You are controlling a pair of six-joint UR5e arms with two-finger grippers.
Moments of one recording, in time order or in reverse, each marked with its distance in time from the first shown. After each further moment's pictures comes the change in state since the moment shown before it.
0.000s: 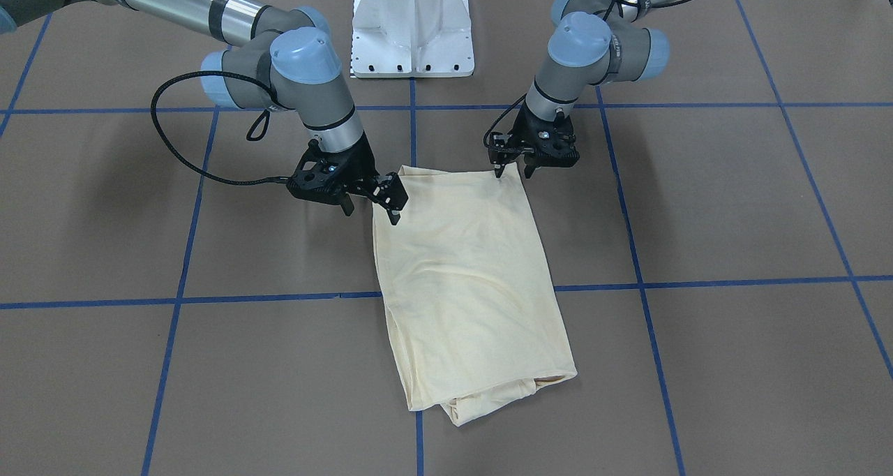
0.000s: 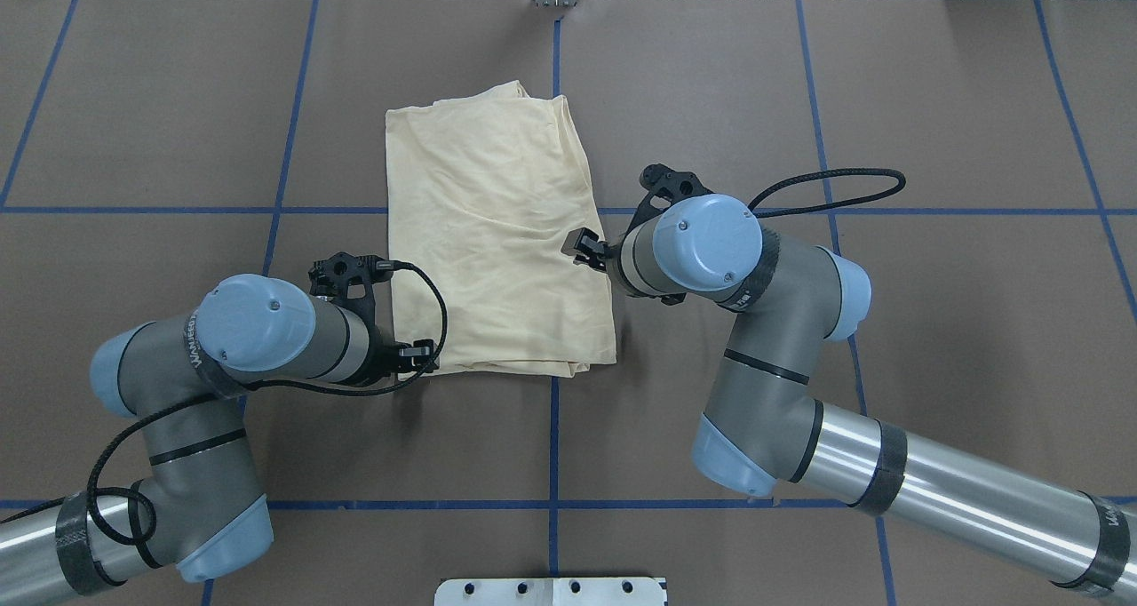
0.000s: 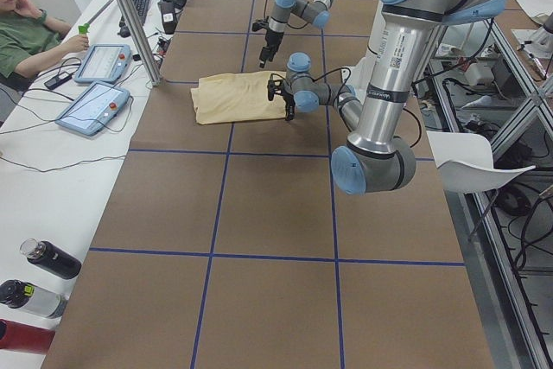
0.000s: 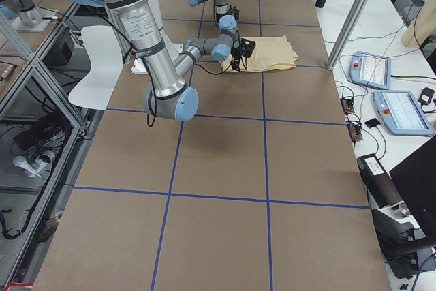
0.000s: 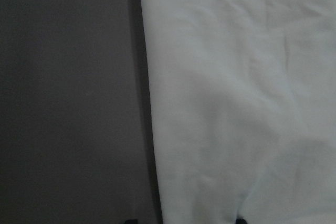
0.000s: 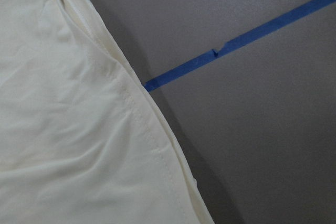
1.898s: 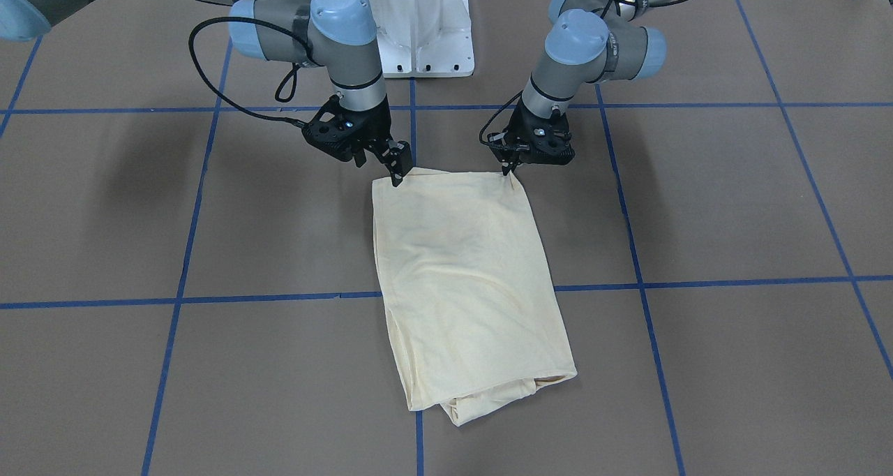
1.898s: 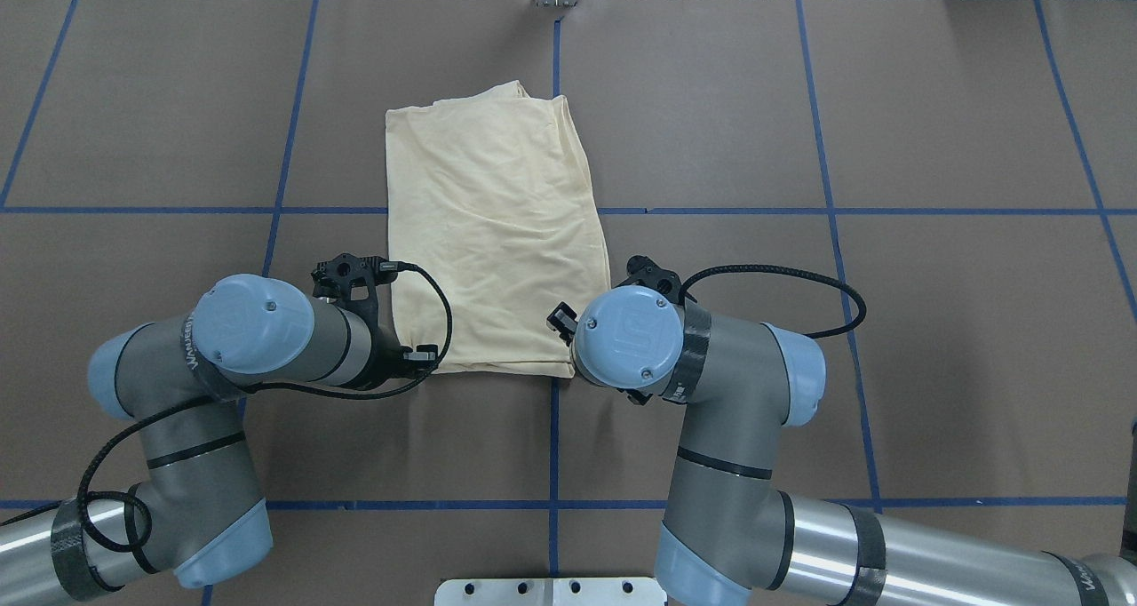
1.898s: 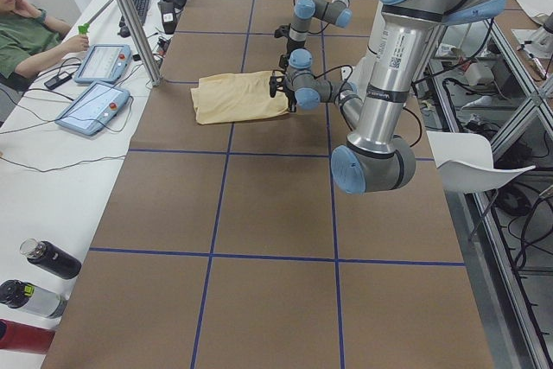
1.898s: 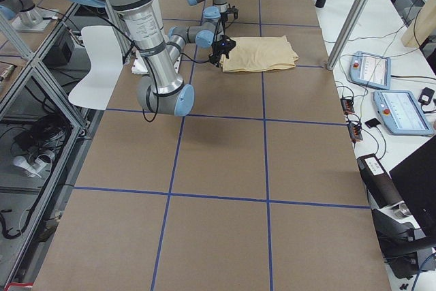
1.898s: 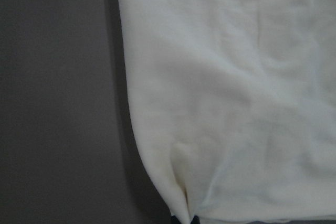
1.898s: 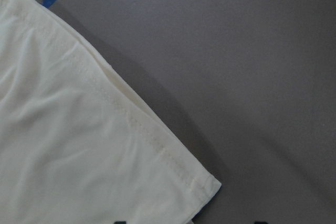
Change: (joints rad) left arm 0.002 0.000 -0.027 0.001 -0.008 -0.002; right arm -0.156 0.038 0.094 -0.299 -0.066 0.391
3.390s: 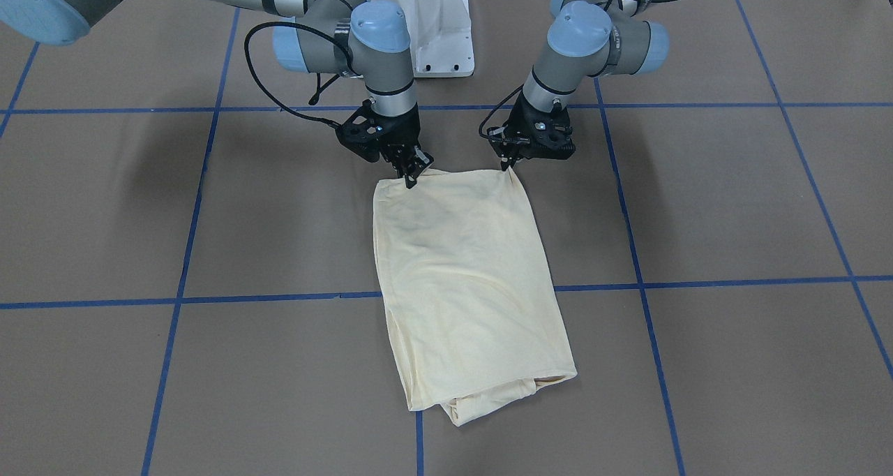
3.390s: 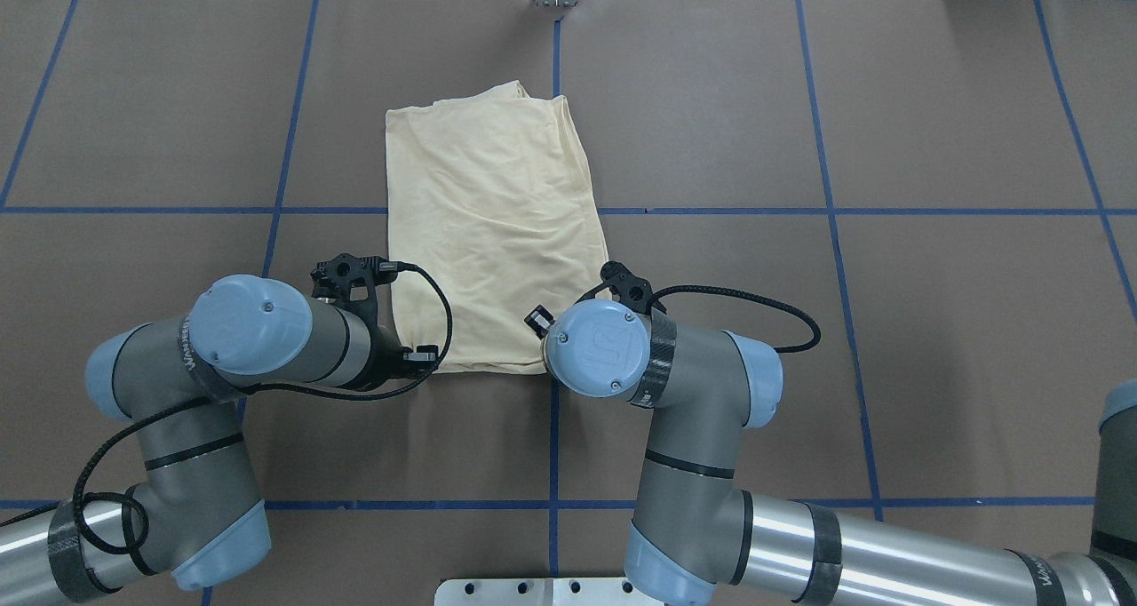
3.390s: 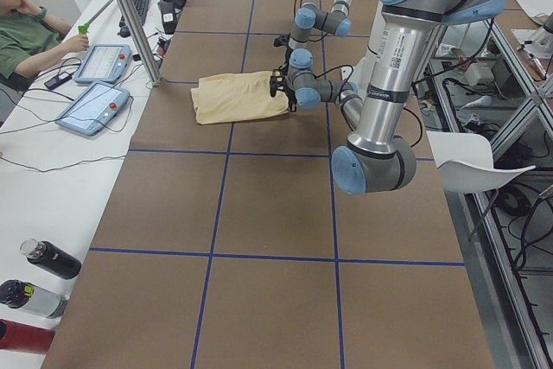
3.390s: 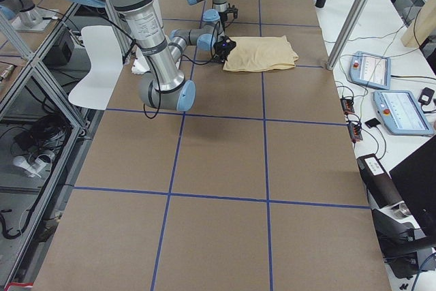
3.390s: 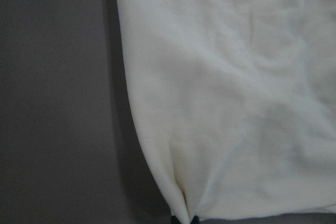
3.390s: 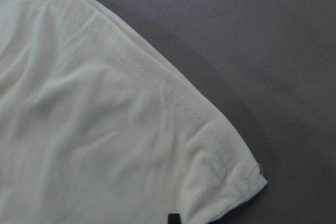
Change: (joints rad) left arm 0.001 0.000 -0.009 0.000 0.000 0.001; right arm -0.011 0.048 -0.096 0.109 -0.042 0.062
